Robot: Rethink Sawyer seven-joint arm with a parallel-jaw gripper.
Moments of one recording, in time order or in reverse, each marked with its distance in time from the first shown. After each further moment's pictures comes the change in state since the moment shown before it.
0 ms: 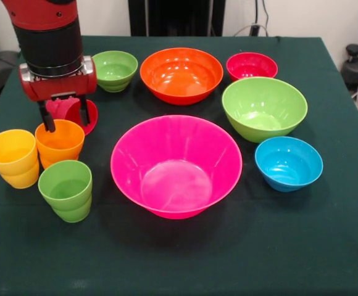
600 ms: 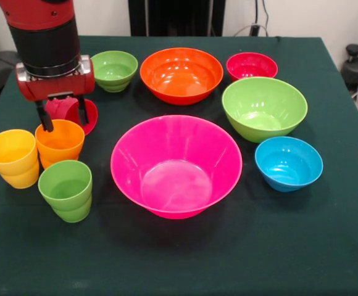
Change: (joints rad) arm 0.002 0.002 0.000 -0.035 0.027 0.039 0.000
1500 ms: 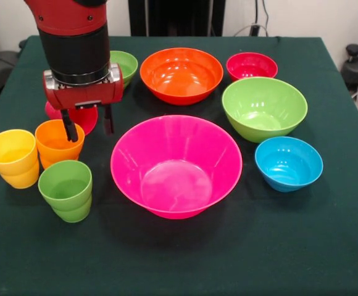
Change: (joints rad) arm 0.080 0.010 0.000 -0.036 0.006 0.000 0.046
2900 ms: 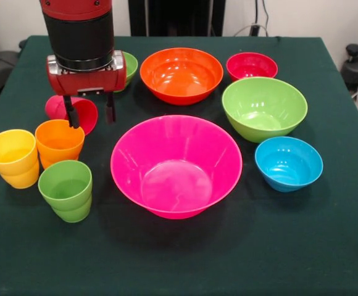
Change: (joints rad) arm 0.006 -0.053 -0.012 0.053 0.002 0.000 0.081
